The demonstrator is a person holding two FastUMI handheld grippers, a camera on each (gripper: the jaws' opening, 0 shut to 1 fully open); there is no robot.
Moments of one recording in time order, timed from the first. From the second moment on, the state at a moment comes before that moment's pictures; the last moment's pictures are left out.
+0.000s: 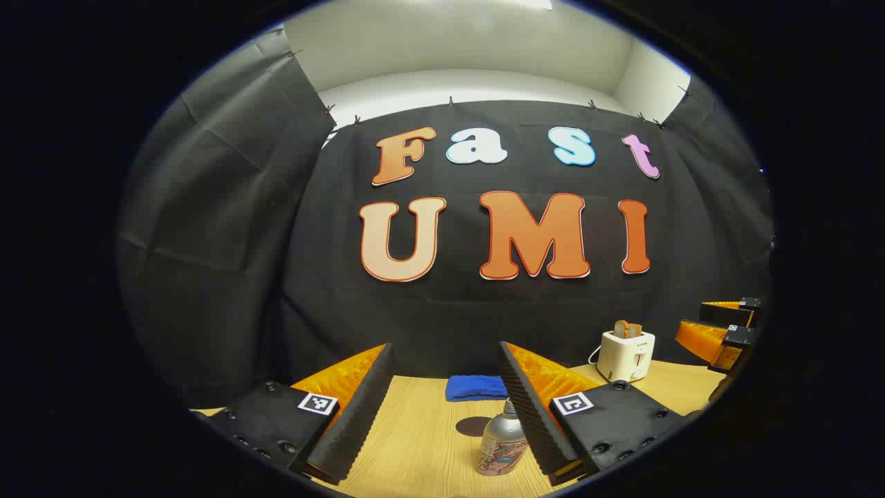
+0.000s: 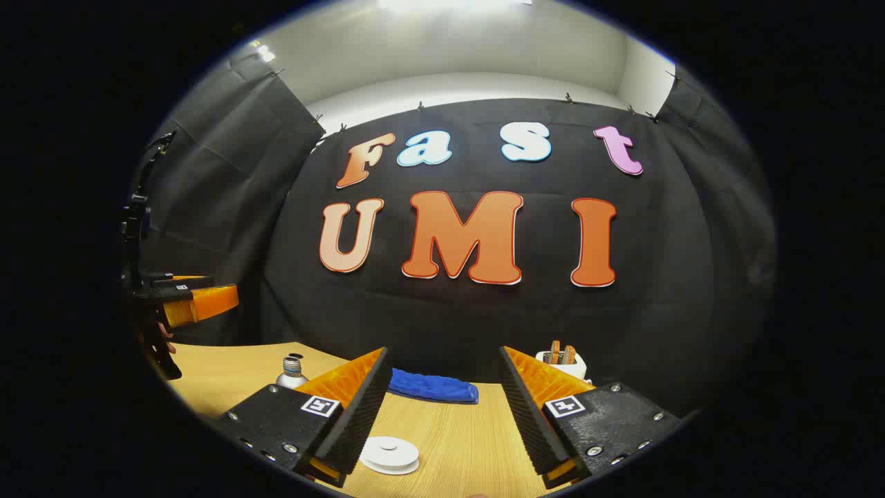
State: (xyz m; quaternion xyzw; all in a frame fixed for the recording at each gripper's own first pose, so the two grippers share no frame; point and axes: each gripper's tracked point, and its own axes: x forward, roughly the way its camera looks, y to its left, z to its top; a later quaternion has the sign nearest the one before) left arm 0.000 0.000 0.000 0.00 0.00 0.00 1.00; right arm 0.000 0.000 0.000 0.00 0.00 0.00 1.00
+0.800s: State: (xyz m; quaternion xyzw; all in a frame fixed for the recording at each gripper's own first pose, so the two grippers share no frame) left arm -0.005 -0.018 0.000 0.03 0.00 0.00 1.00; right arm 0.006 -0.003 -0.009 0.00 0.01 0.01 1.00
